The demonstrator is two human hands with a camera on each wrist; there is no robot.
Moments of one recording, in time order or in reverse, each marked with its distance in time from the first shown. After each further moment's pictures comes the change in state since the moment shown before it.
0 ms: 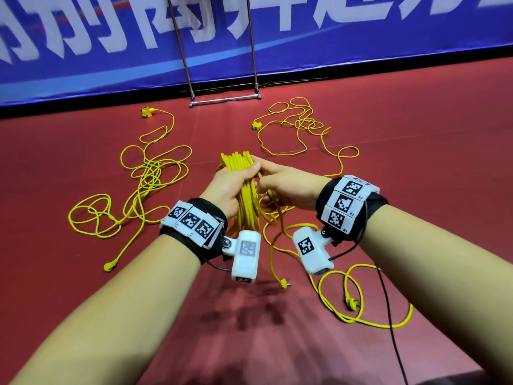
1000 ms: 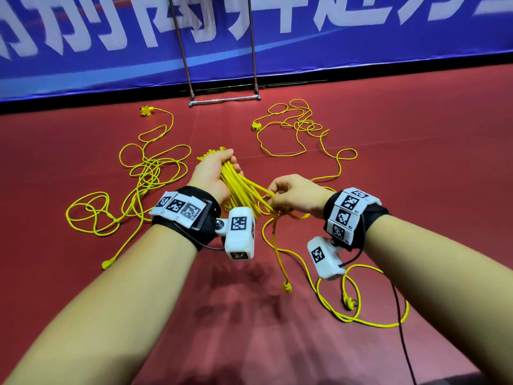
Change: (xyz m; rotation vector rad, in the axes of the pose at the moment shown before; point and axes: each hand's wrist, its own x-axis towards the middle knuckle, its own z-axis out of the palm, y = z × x) left_hand 0.015 0.028 -0.023 -0.285 0.164 -0.089; right_hand -0.001 0.036 -0.014 -0.343 0.196 -0.026
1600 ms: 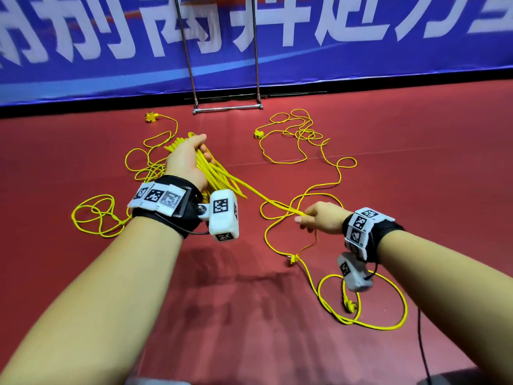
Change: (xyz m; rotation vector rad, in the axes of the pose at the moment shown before) left_hand -0.010 0.055 -0.034 -0.077 0.103 0.186; right_hand -0.024 0.054 -0.021 -0.596 -0.079 0.206
